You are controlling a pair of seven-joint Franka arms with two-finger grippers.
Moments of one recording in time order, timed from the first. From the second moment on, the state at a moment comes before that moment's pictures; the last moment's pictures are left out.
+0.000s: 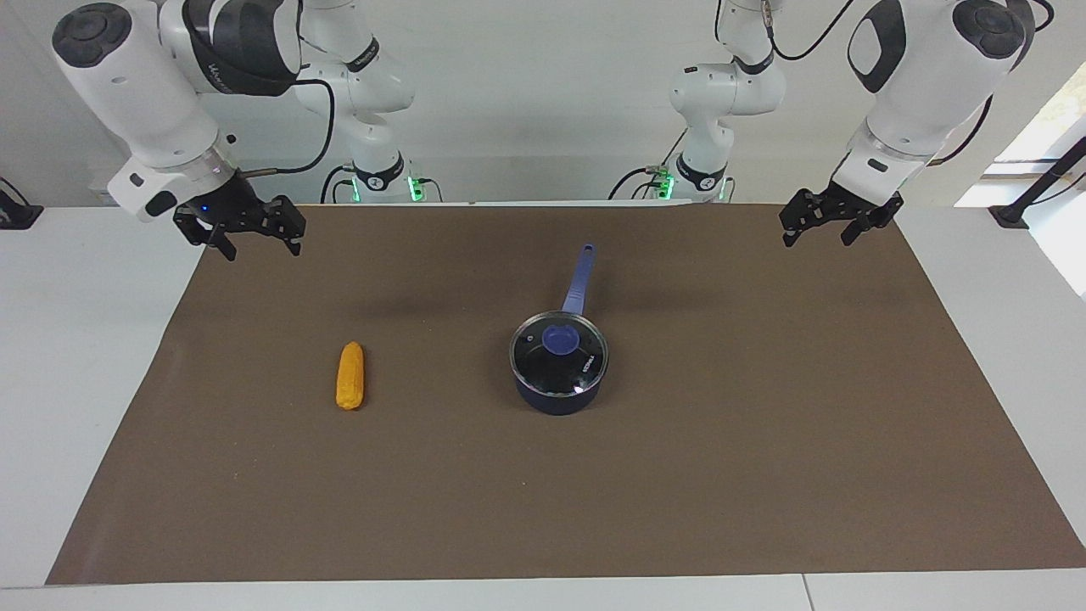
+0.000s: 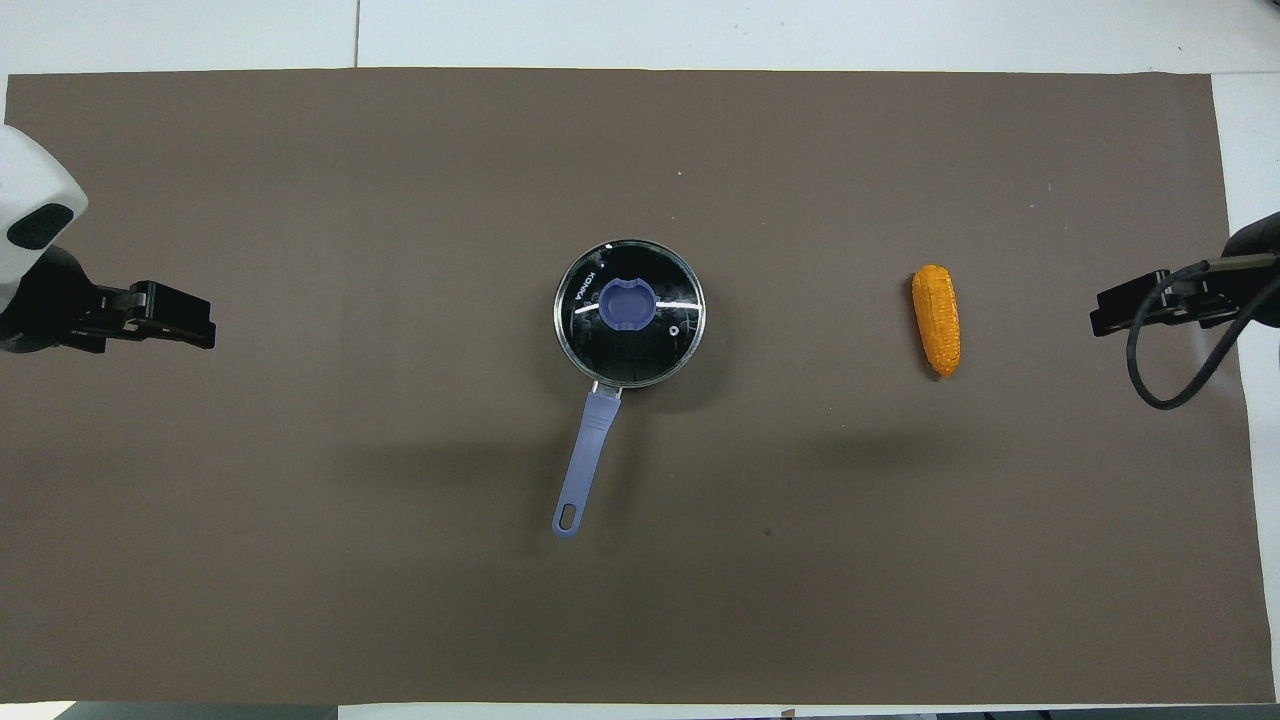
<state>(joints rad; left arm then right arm) -0.07 -0.04 -0.03 -1.71 -0.03 1.60 -0.06 0.02 0.00 -0.07 -1.68 0.02 1.60 -0.10</state>
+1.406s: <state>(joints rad) -0.52 0.36 -0.05 -1.38 -0.10 1.72 -0.47 0.02 0.00 -0.07 -1.68 0.02 1.60 -0.10</state>
